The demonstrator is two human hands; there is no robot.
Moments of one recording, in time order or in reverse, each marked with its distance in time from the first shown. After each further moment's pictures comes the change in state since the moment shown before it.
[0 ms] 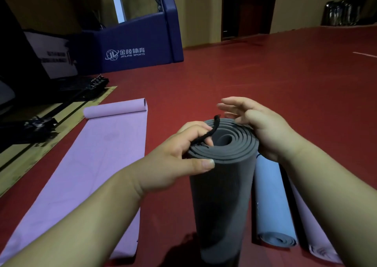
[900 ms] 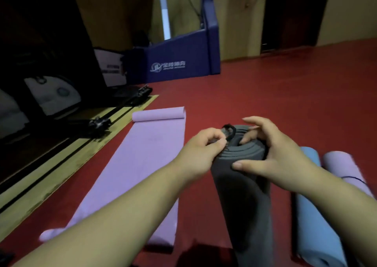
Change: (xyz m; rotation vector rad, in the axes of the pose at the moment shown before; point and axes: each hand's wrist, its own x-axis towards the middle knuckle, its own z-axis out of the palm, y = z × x) left_hand -0.060 0.025 -0.019 -0.057 0.481 -0.309; right_hand -0.050 0.003 0.078 -0.651 -0.136 -0.398
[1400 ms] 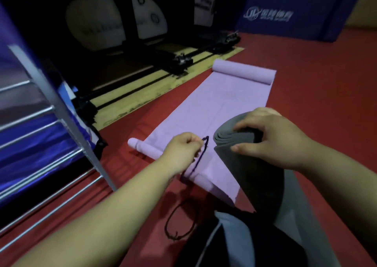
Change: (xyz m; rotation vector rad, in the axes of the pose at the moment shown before) left_hand -0.160 -0.209 -0.216 -0.067 0.632 -0.541; right_hand 0.098 -0.065 0.277 -0.197 -0.580 -0.328
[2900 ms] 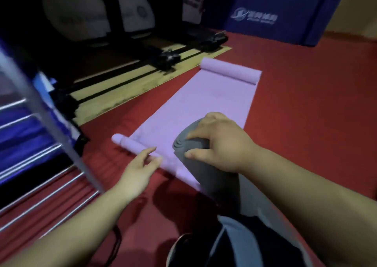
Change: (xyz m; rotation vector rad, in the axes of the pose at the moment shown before) left_hand -0.023 -0.078 -0.043 0.047 0.086 -0.015; right_hand 0.021 -0.046 0.039 -0.073 -0.079 -0.131
